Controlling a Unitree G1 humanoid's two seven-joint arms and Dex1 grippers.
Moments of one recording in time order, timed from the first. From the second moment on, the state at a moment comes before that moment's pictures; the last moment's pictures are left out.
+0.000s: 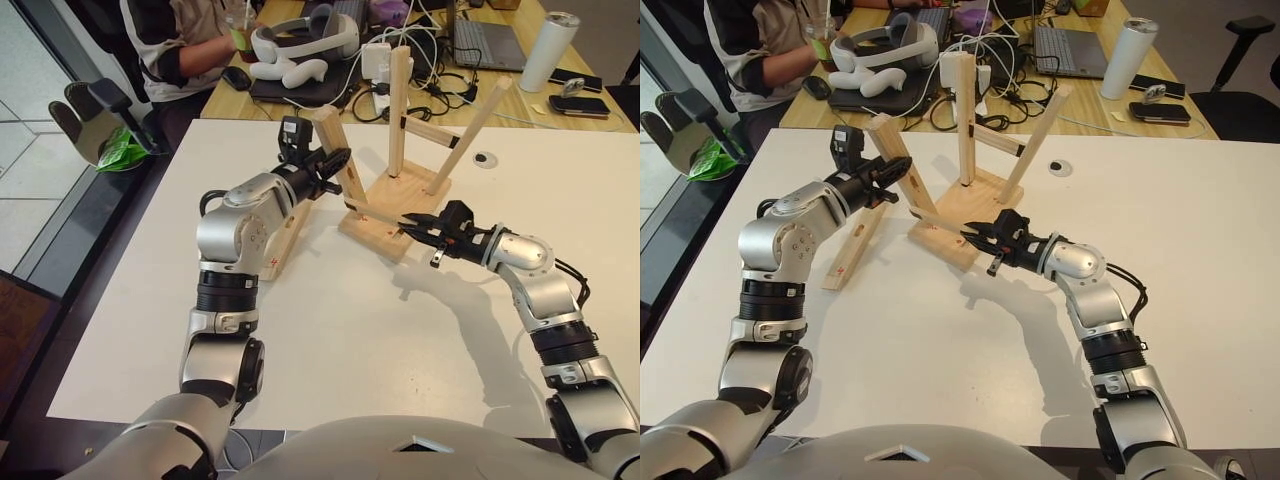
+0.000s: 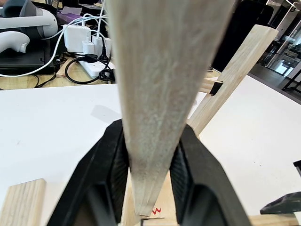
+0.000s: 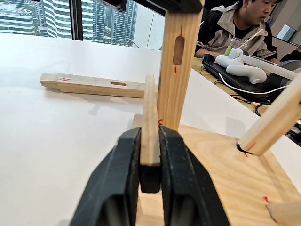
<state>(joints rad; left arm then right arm) -0.58 0.18 0.04 0.10 -0.39 0.73 -0.41 -0.29 -0.40 0.19 0.16 0.17 0.01 0.86</state>
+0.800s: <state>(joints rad) -0.59 0.18 0.04 0.10 -0.39 0.75 -0.44 -0.11 -0.48 0.04 -0.12 0.24 0.00 0.79</state>
